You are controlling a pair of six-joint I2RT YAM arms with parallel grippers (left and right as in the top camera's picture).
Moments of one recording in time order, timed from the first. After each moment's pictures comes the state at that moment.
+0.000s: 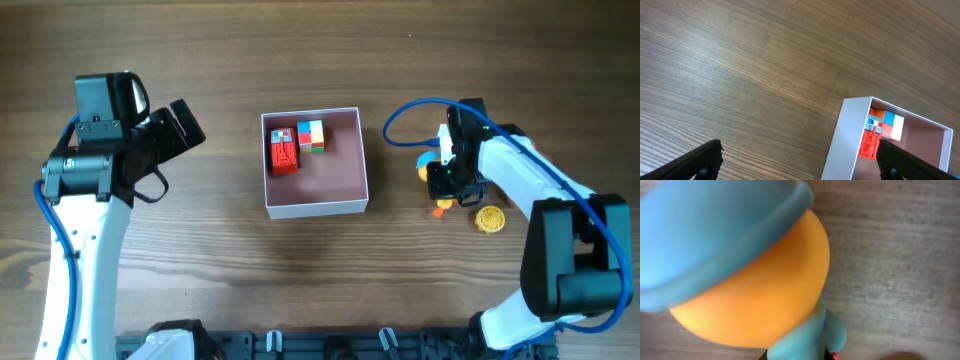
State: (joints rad) left arm 0.05 1.29 1.26 -0.94 0.02 -0.42; right arm 0.08 1.77 1.02 -0.79 -0.03 0.03
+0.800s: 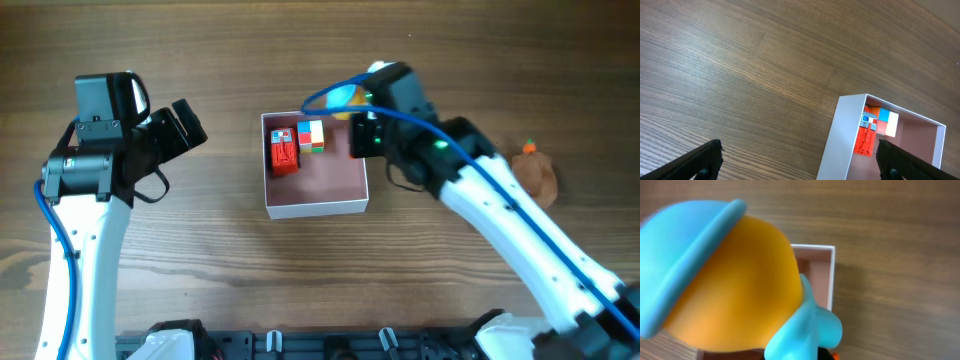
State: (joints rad) left arm 0.05 1.29 1.26 -0.94 0.05 -0.42; right arm 0.58 1.53 1.36 -0.76 0.07 0.45
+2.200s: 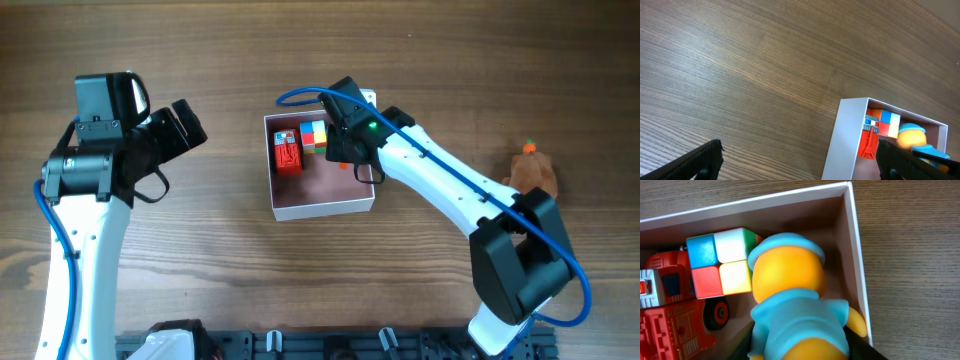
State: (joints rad) left arm 0.05 1.29 1.26 -0.94 0.05 -0.42; right arm 0.60 1.87 1.36 -0.68 0.13 0.61
